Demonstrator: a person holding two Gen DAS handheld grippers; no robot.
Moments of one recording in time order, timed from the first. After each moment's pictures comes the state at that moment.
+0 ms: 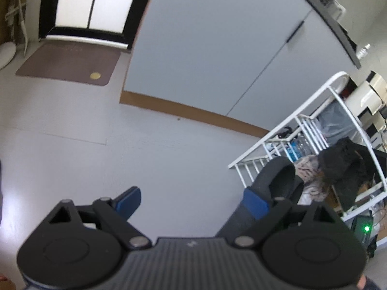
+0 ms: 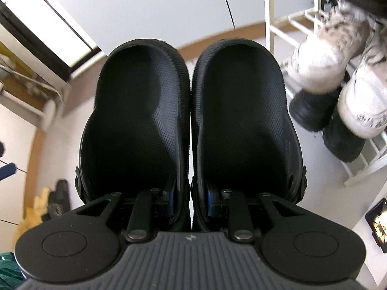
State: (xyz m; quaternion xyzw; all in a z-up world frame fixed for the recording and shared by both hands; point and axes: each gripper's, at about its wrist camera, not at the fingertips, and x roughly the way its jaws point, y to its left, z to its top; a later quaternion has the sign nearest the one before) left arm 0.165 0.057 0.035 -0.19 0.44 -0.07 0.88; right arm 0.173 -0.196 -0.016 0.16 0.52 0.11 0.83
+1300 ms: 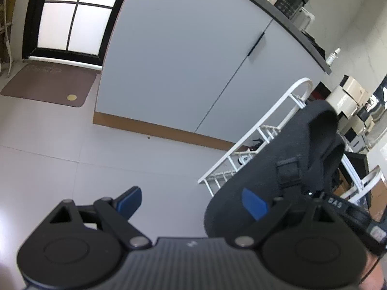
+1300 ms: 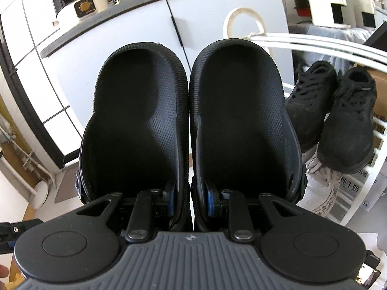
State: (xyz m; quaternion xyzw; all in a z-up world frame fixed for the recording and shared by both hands) left arm 0.146 0.009 0.063 -0.19 0.38 -0.10 0.90; right arm 0.155 -0.265 0.077 0.16 0.31 0.00 0.94
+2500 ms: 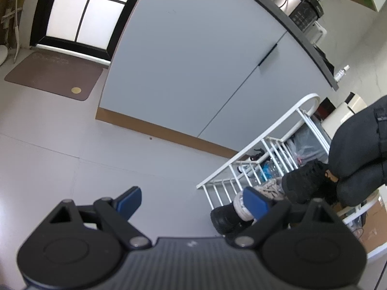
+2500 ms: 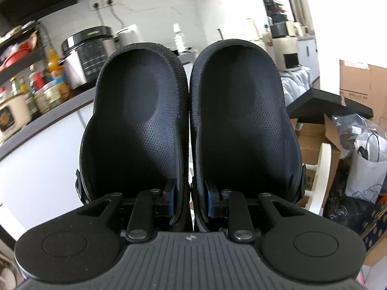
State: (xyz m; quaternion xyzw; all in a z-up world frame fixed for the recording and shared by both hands) left arm 0.158 0.025 0.065 -0.24 0.38 -0.10 0.89; right arm 0.230 -0.406 0.265 0.20 0.23 -0.22 0.93
